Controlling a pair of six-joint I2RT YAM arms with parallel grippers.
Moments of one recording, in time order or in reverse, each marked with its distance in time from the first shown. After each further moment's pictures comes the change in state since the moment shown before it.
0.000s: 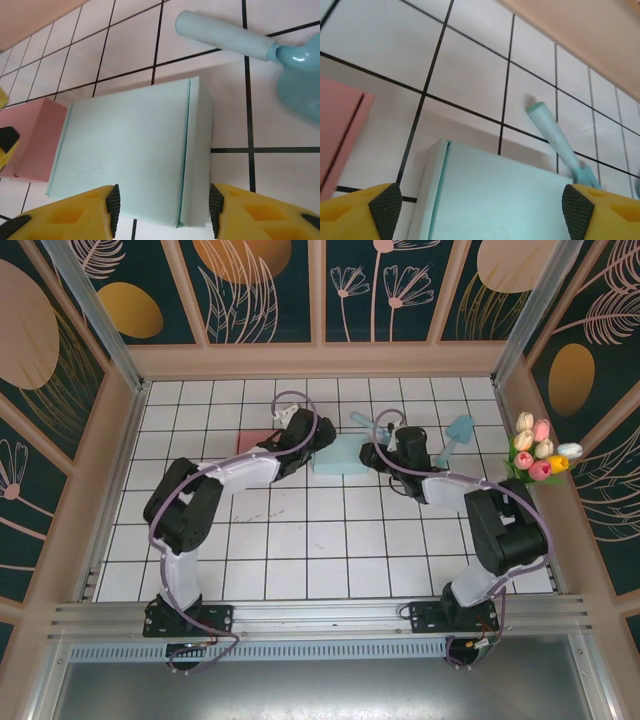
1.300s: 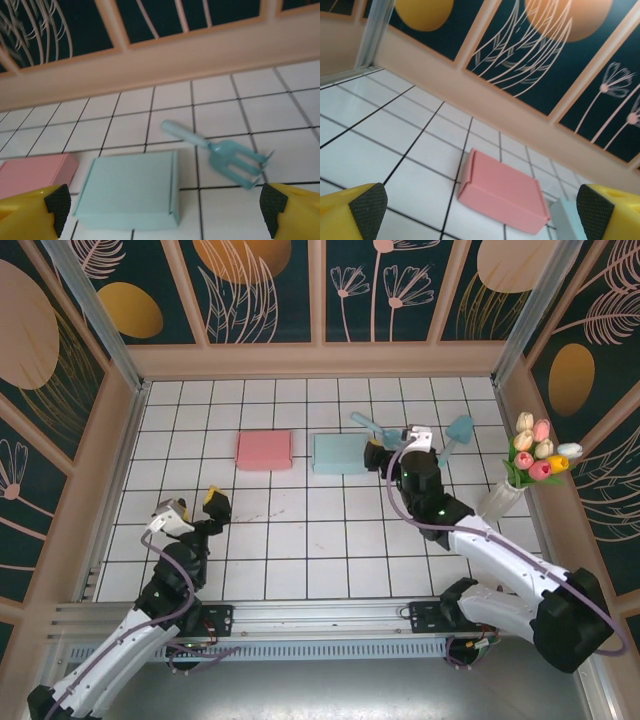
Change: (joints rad) left arm 0.000 -1.759 -1.246 0.093 -0.481 0.386; right arm 0.207 -0.564 -0.120 -0.150 0.604 -0.176
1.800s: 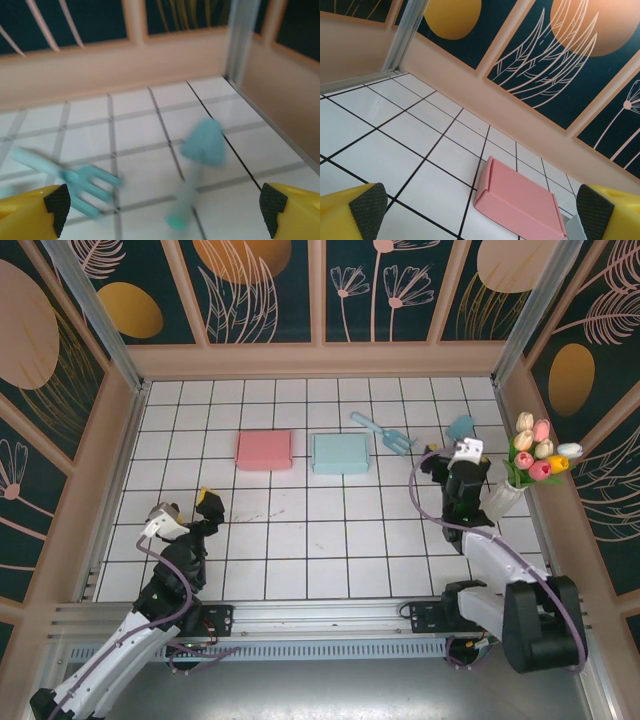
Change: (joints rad) left arm 0.000 -0.088 0.000 -0.066 -0.076 -0.045; right arm -0.497 0.087 -0.314 0.358 -0.154 -0.188
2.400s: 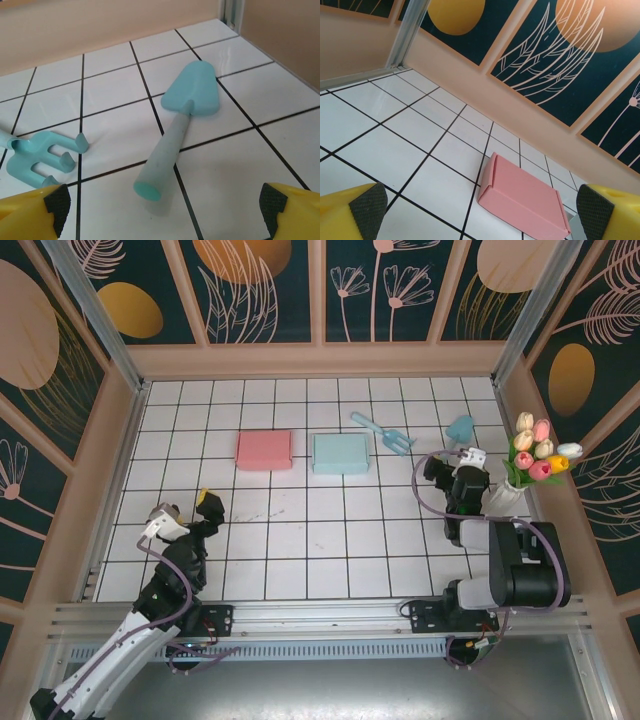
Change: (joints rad) left arm 0.000 0.000 0.000 -0.026 -0.003 -0.019; right arm -0.084 0.284 -0.021 0.296 -0.146 0.037
